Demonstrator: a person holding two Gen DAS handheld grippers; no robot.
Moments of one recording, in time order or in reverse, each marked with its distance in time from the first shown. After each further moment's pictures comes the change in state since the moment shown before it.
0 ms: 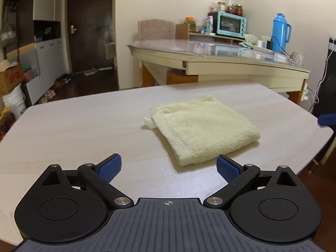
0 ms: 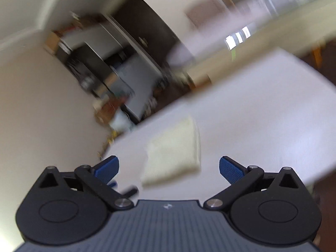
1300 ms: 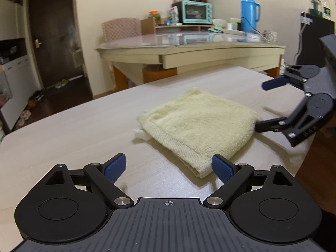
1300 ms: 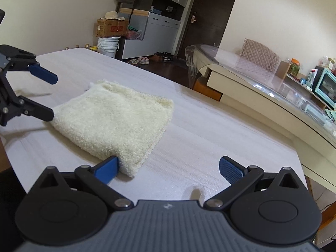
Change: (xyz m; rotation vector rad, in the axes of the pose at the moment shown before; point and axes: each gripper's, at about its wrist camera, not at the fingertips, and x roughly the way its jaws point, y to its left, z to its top) left arm 0.040 0.019 0.014 0.164 0.026 -0.123; right arm 0.112 0.022 -0.017 -0.856 0.010 -0.228
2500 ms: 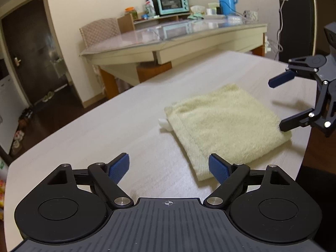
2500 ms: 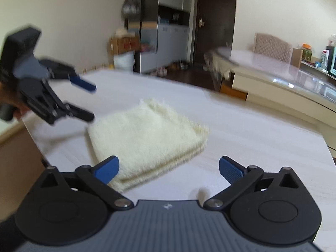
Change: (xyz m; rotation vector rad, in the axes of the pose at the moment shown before) left arm 0.002 0.041 0.011 0.197 0.050 -0.082; right arm -0.008 0.026 0.004 0.105 -0.007 0.128
